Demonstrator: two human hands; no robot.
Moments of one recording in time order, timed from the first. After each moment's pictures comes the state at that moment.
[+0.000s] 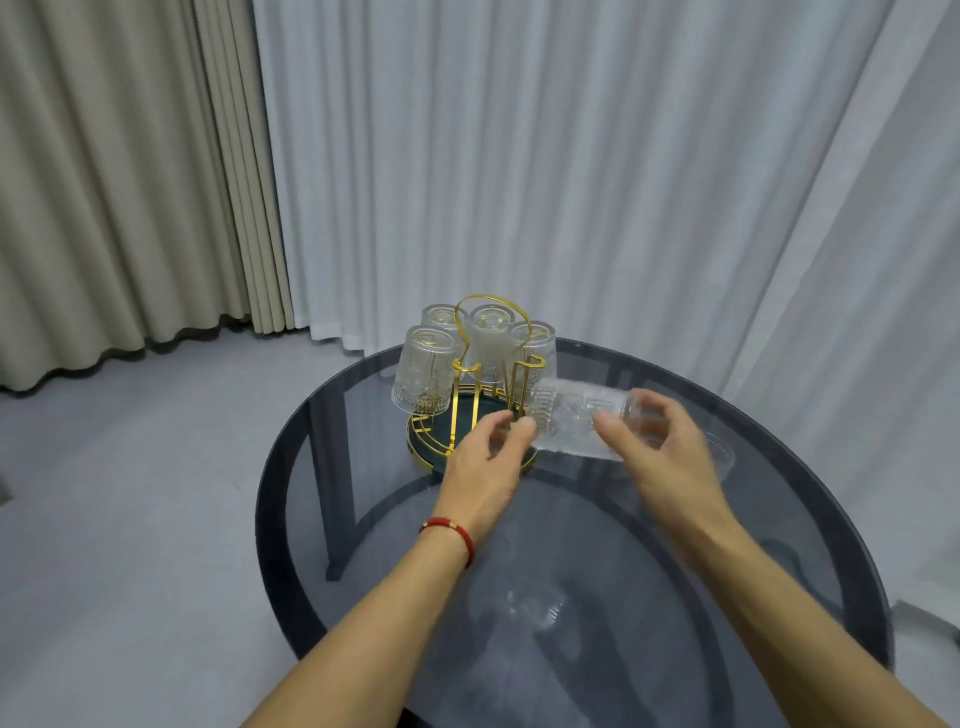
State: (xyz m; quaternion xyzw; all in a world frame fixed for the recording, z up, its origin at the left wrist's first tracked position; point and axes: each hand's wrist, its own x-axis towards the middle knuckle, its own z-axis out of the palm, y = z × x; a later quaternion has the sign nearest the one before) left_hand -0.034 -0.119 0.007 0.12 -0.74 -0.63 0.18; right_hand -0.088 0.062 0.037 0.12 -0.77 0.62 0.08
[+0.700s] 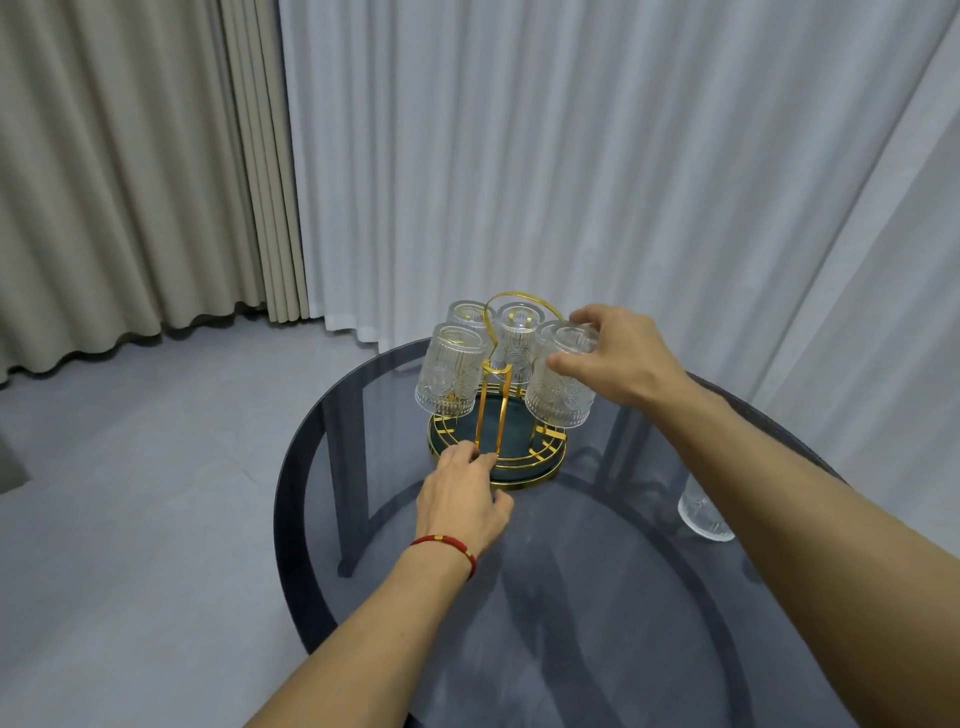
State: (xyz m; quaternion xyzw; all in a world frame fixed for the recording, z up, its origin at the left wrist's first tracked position) left_hand -0.046 -0.168 -0.043 0.16 -0.95 -0.23 0.15; right_hand -0.156 -0.027 0.118 0.27 -0.92 0.27 0.12
